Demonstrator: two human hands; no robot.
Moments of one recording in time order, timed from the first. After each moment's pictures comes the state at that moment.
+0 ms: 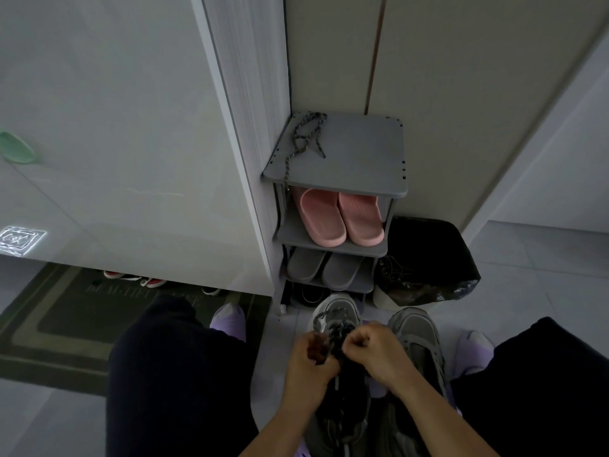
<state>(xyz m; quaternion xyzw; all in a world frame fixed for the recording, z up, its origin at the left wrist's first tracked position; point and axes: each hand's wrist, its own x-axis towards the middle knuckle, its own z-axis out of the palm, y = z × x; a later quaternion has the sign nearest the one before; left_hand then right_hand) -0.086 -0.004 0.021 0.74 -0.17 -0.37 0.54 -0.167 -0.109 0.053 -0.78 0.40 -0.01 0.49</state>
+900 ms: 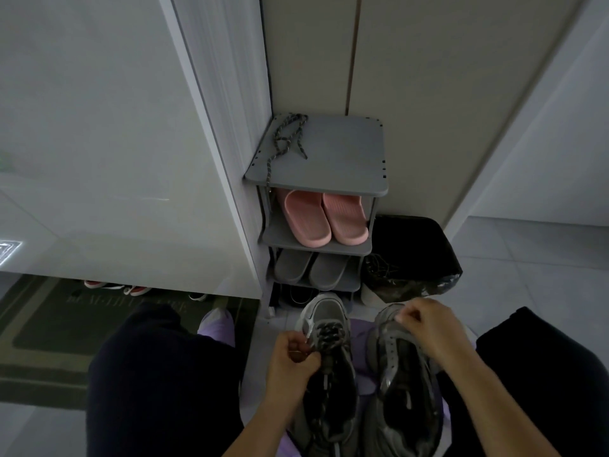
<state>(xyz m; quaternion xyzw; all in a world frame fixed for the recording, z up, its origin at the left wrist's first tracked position) -0.078 -0.005 0.012 0.73 -0.13 -0.37 0.56 -0.216 -0.168 0.072 -0.82 0.49 -0.04 0.28</state>
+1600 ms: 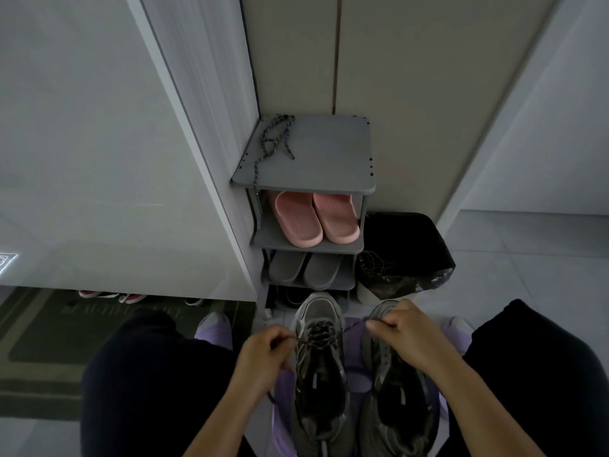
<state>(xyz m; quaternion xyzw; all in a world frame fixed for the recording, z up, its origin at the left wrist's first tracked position) -0.042 0.004 0.047 0.79 -0.28 -0.36 0.42 -0.215 -0.153 0.079 -0.84 0.44 0.02 0.33</state>
